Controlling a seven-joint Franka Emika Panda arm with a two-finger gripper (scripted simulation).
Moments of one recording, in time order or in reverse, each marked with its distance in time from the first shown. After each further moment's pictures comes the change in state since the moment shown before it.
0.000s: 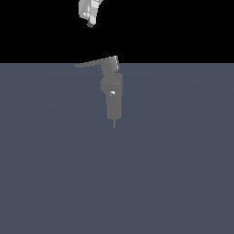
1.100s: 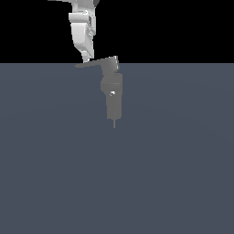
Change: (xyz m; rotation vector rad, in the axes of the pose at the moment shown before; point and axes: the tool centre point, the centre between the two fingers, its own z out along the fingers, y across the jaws) arm 0.016 -0.112 0.108 -0.054 0.069 0.476
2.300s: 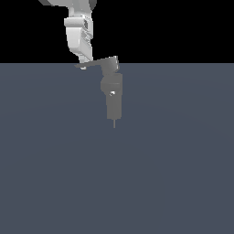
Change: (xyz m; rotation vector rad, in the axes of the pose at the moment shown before) arm -0.009 0.006 0.015 -0.001 0.015 0.054
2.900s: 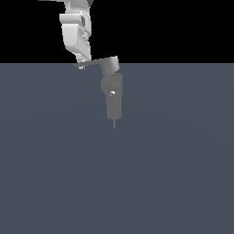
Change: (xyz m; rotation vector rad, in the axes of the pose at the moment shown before) arm -0.003 0.022 0.000 0.004 -0.001 -0.003
